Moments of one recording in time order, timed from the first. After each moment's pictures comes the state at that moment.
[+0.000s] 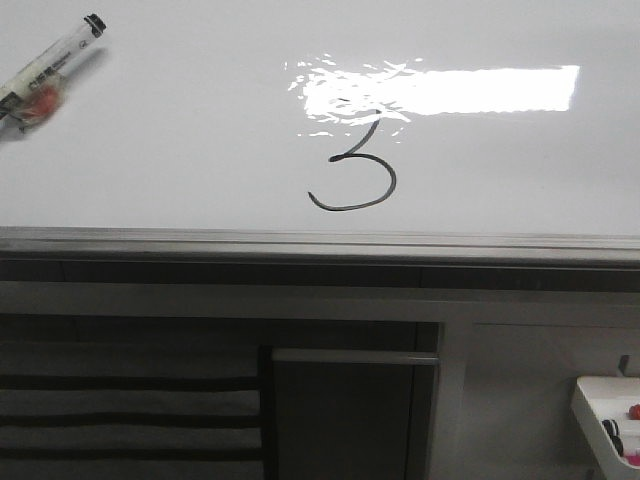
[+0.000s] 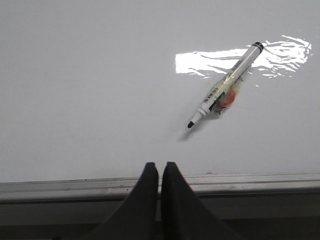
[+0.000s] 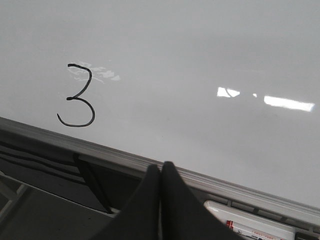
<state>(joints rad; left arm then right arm) -0.08 -0.01 0.00 0.04 0.06 -0.04 0.13 0.55 -0.62 0.33 0.58 -0.29</state>
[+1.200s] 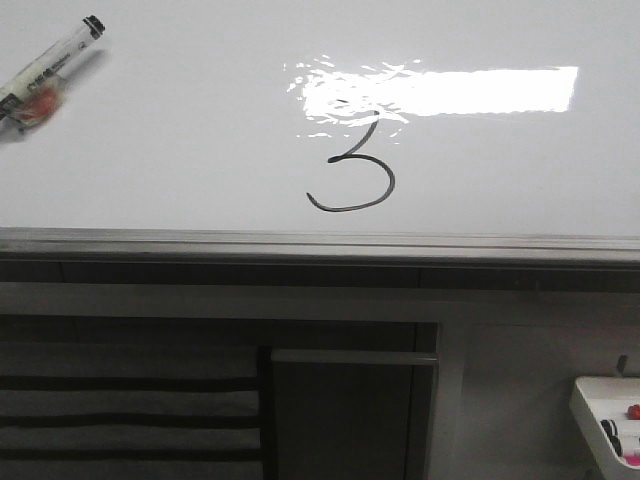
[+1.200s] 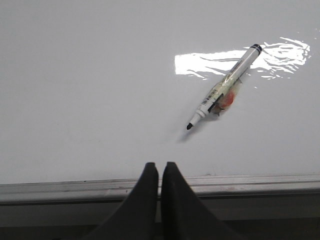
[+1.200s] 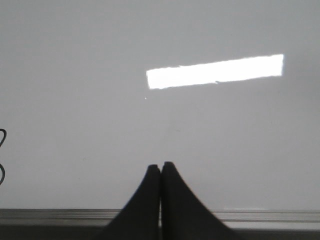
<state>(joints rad) -0.08 -0.01 0.00 0.04 0.06 -0.04 0.03 -0.01 0.02 0.05 -0.03 0.02</state>
